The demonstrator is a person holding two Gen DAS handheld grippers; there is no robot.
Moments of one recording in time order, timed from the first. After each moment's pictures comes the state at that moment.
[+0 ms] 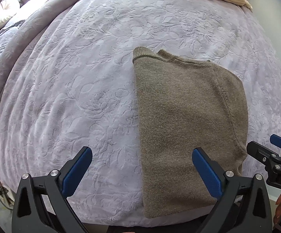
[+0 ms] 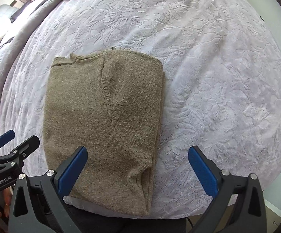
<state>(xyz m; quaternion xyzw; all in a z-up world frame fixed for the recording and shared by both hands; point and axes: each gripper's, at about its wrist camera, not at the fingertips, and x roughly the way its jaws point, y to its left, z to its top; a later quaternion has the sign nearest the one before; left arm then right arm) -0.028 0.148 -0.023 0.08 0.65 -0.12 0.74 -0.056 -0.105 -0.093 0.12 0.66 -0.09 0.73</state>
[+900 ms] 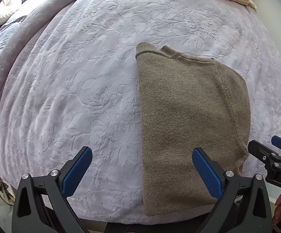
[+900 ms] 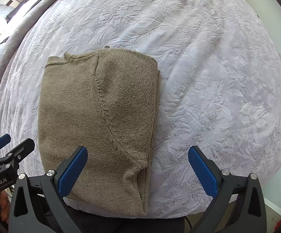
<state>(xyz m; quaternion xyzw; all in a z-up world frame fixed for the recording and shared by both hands) -0.029 0.150 -0.027 0.08 0.66 -0.11 0.74 -0.054 -0.107 -0.095 0.12 0.67 -0.11 0.73</state>
